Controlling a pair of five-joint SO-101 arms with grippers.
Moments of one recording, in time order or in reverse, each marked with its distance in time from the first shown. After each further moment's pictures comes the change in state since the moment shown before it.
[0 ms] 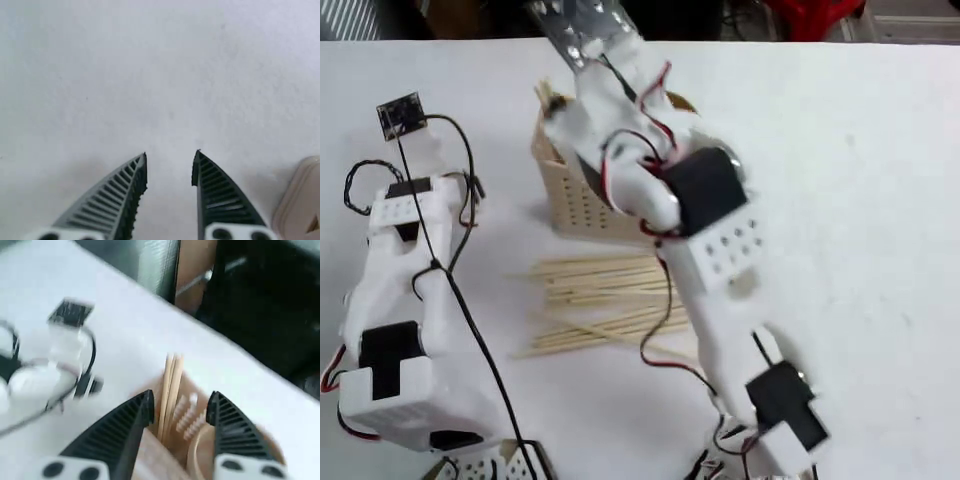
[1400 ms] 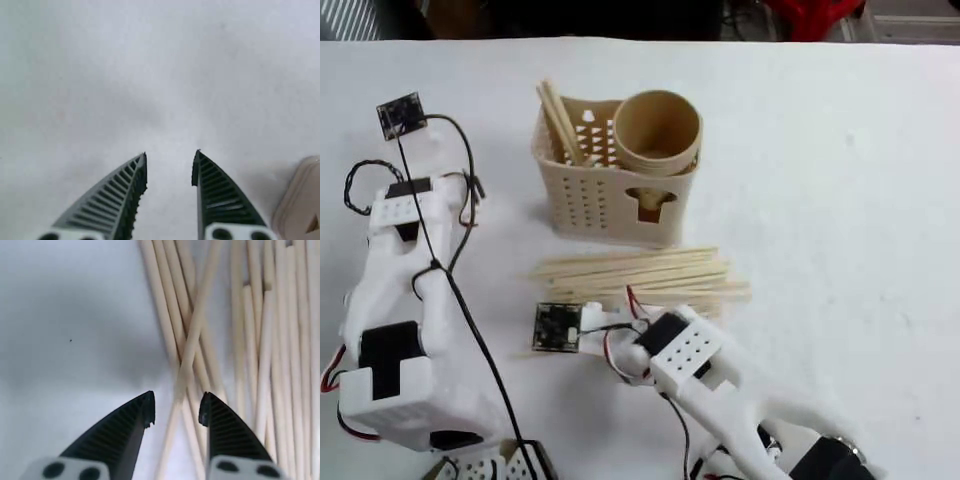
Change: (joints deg) left arm 0.0 0.0 0.0 0.0 0.0; right arm -11.3 -25.0 100.7 -36.0 33.2
